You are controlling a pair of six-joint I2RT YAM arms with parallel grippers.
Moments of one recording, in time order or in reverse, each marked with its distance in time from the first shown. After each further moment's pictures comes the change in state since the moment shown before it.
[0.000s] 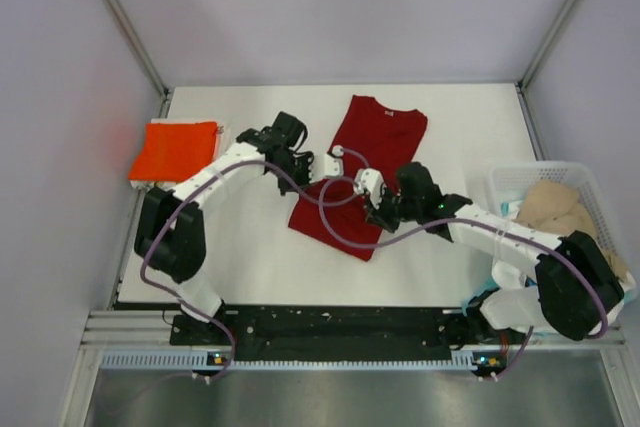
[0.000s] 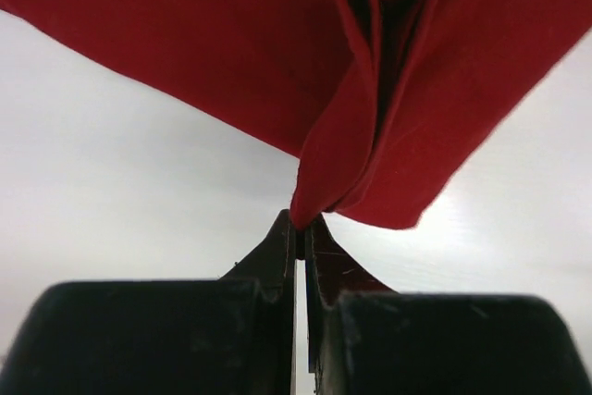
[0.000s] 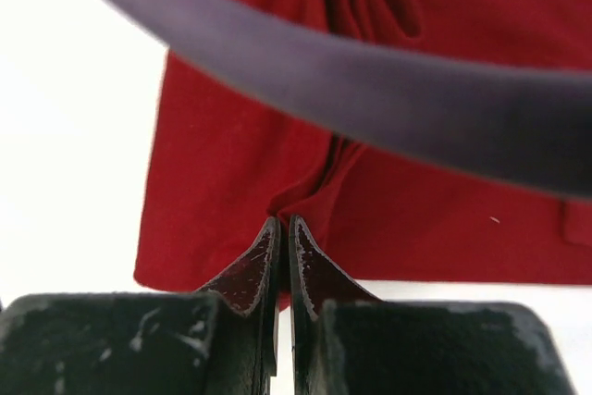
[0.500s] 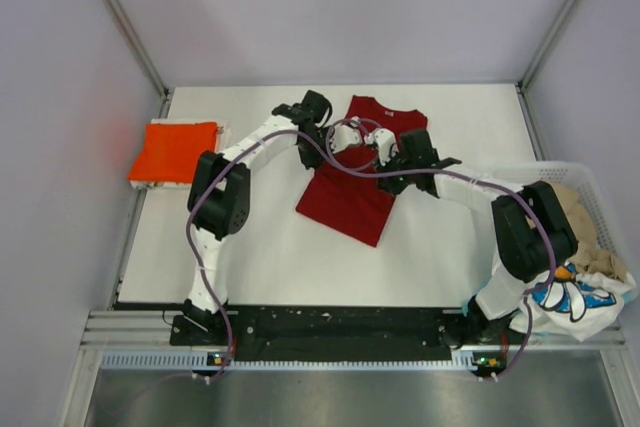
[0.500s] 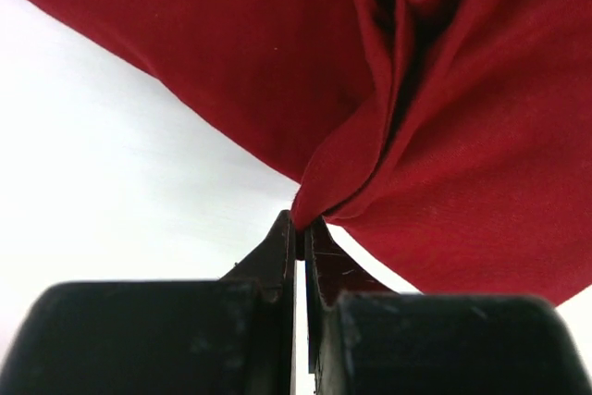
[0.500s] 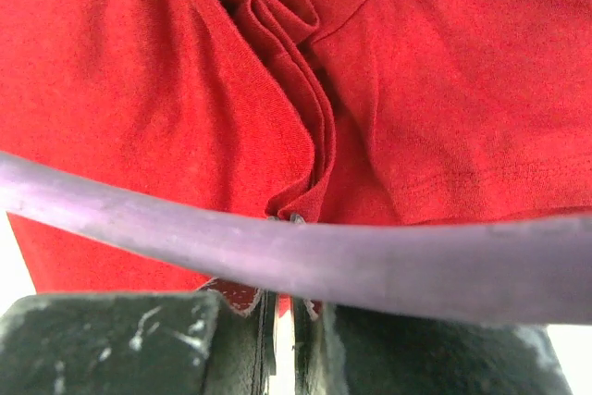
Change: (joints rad) left arm 0.000 0.494 0.515 -0.013 -0.105 -0.175; right arm -0.265 0.353 0.266 0.026 0.058 0.140
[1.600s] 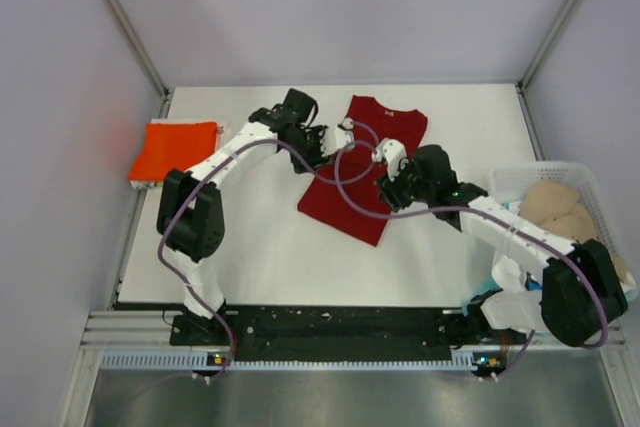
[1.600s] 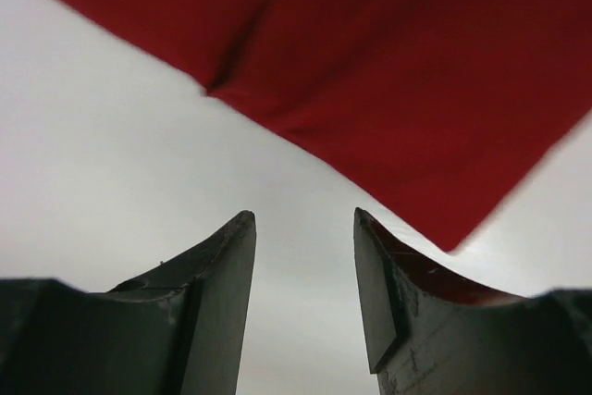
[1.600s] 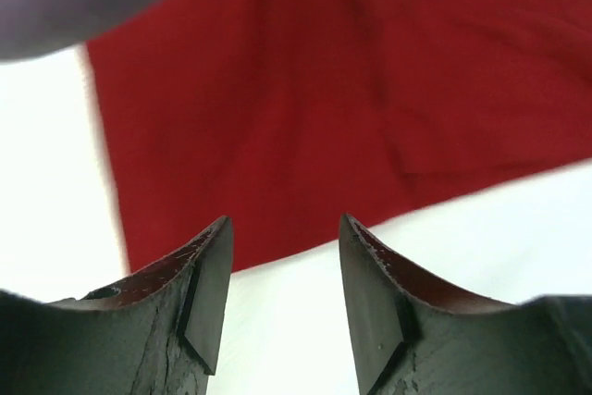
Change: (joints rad) left arm 0.013 -0.188 -0.109 0.098 0.024 0.068; right arm 0.032 -0.295 -0.124 -0.012 0.154 0.002
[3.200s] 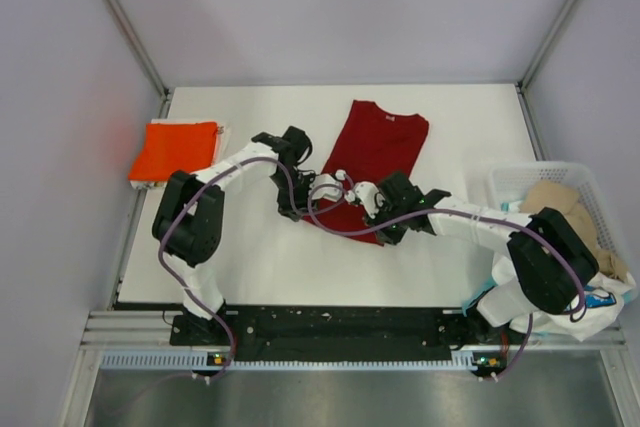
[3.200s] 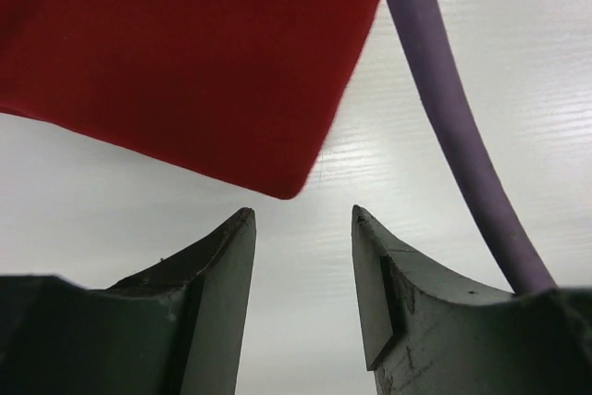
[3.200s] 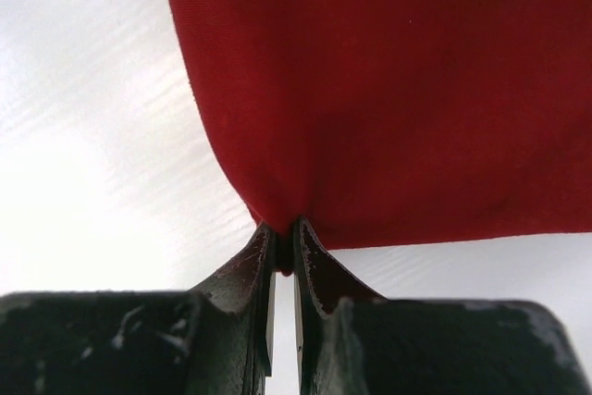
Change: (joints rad) left arm -0.013 -0.114 -0.340 -0.243 0.134 0.231; right arm 0.244 0.127 -0.048 -0.229 -0.028 -0.012
